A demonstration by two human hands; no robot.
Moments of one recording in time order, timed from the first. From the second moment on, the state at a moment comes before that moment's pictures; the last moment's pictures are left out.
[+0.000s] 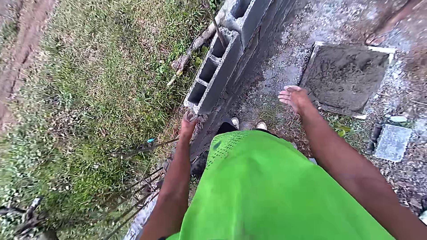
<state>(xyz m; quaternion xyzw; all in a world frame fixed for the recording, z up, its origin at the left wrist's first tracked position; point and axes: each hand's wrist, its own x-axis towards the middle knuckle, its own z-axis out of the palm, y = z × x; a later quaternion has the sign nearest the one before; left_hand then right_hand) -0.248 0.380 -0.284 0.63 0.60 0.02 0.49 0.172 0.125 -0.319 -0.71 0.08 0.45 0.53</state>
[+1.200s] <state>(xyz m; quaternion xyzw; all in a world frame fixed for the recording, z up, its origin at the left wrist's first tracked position) -0.252 0.390 -0.336 0.62 0.68 -0.02 0.39 -0.085 0.388 -0.213 -0.74 -0.65 0.18 -0.07</state>
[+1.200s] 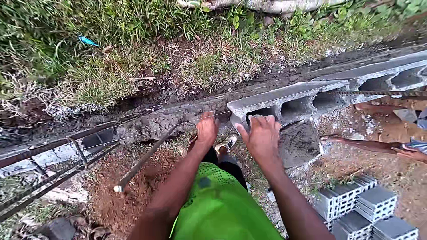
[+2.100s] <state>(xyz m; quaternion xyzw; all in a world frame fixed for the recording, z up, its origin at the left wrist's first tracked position) -0.235 0.397 -0.359 0.66 0.66 0.05 0.35 -0.083 0.378 -0.241 -0.74 -0.65 0.16 0.06</state>
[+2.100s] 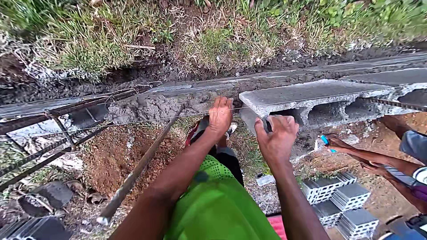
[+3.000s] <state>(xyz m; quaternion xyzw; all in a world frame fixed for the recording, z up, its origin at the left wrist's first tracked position) -0.226 0.365 -0.341 0.60 0.60 -0.11 0.51 -0.079 0.378 -0.237 -0.74 -0.64 0.19 0.06</state>
